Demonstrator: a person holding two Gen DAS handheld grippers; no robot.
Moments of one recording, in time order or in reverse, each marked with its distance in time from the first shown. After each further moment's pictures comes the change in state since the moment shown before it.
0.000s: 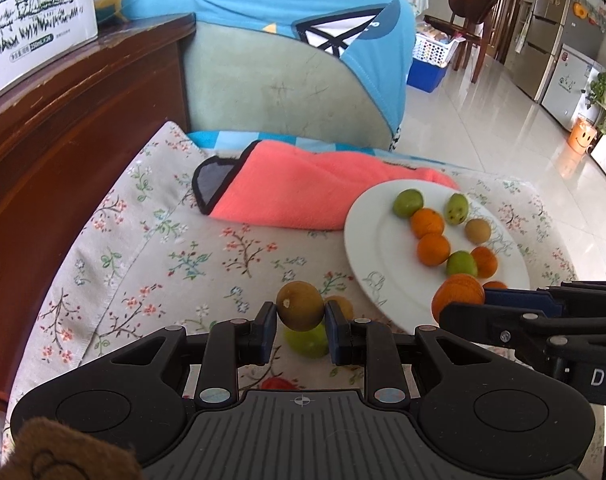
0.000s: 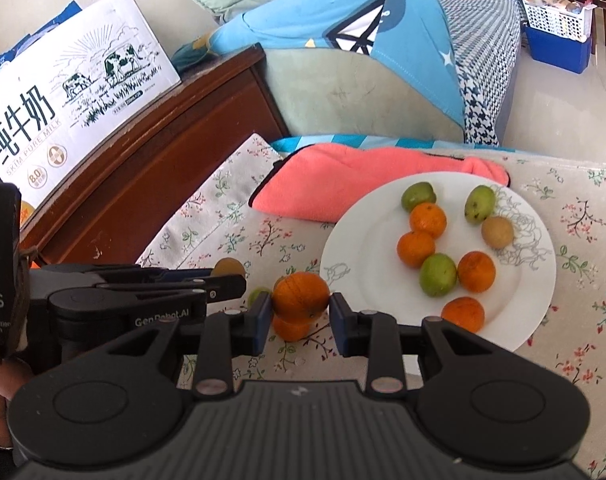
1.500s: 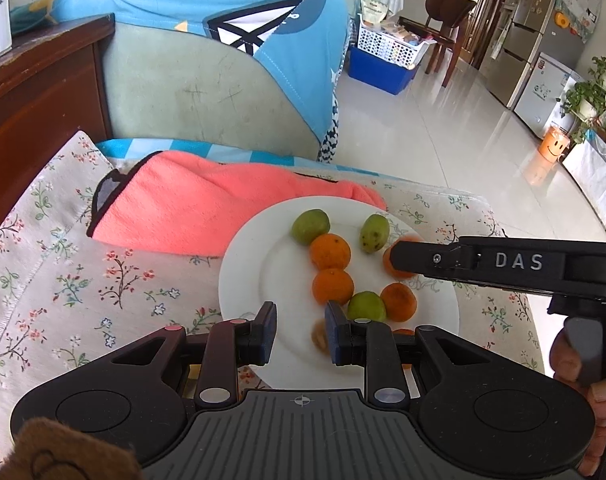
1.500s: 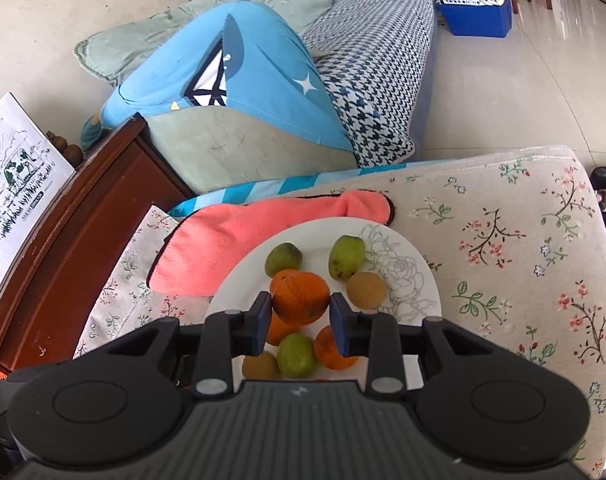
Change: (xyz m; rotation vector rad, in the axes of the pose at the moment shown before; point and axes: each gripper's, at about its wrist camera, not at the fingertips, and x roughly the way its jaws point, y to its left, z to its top) left arm 0.034 -0.070 0.025 -0.031 0.006 -0.101; right arm 0.007 -0.107 0.040 0.248 -0.054 -0.103
